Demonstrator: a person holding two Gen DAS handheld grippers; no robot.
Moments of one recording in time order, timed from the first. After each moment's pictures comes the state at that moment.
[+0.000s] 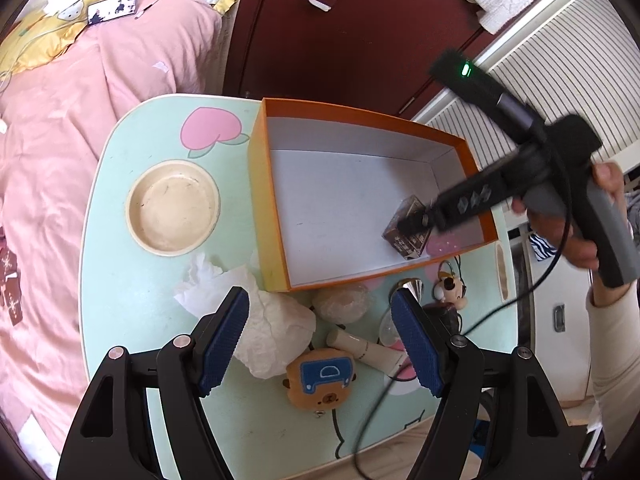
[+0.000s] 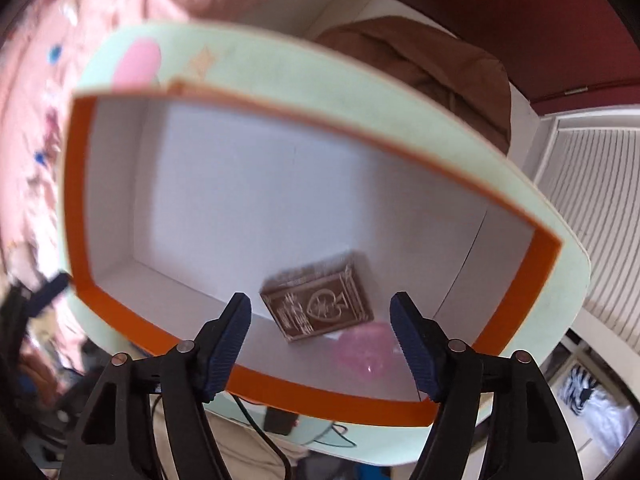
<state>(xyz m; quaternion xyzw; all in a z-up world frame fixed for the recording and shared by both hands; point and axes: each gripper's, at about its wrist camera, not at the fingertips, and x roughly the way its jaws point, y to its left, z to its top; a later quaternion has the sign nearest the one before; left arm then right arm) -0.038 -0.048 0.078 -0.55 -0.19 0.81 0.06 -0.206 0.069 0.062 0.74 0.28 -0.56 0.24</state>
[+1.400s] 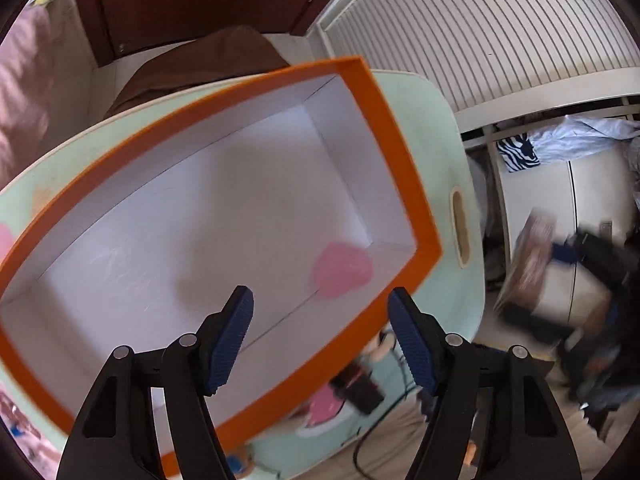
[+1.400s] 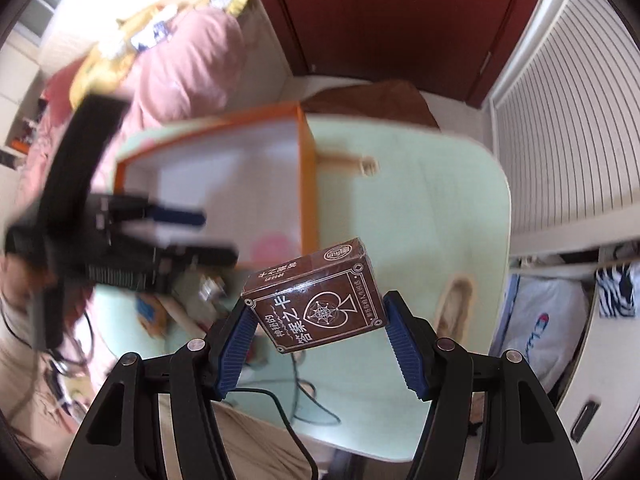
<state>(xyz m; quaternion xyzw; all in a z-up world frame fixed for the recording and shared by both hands) -0.179 0.085 0.041 -0.69 -0.10 0.68 0.23 -0.149 0.224 0.169 0.65 0.10 -0.72 0.23</state>
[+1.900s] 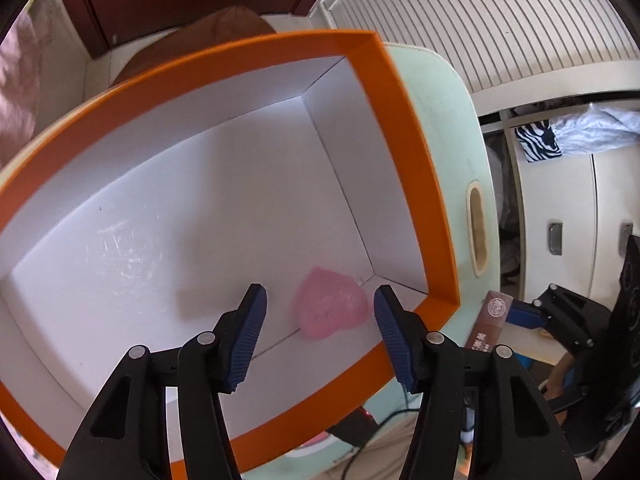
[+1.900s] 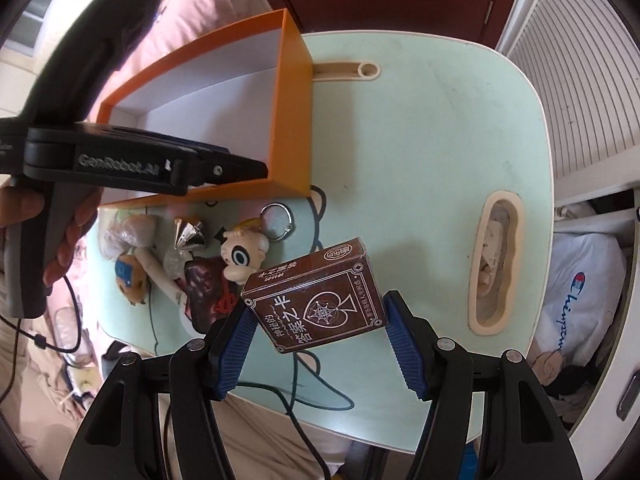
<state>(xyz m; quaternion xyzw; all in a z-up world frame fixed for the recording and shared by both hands) -0.188 0.118 0.022 -0.71 -0.06 0.66 0.22 -0.122 0.251 0.112 0.68 0.05 -0.69 0.23</state>
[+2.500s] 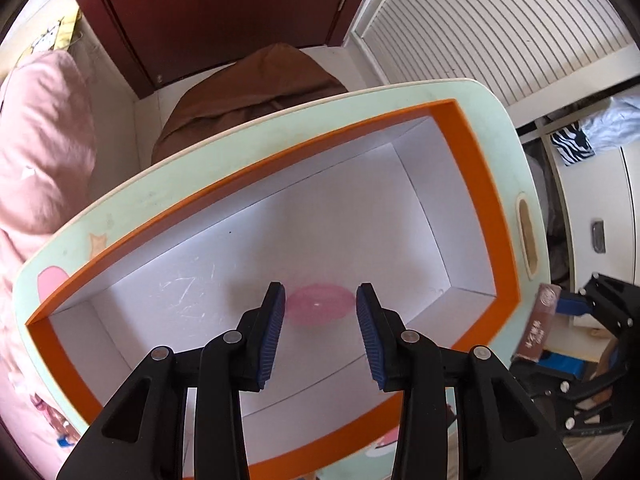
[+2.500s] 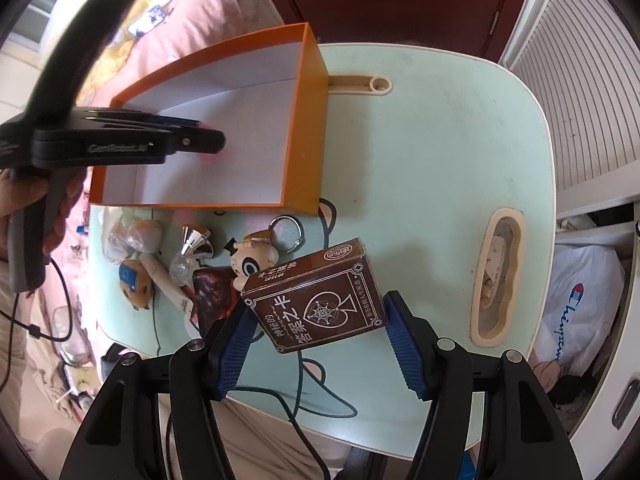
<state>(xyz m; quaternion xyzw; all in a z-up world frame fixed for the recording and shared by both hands) -0.191 0.072 0.042 -0.68 0.01 0.72 0.17 -0.122 0.247 0.114 0.67 0.06 -0.70 0.24</state>
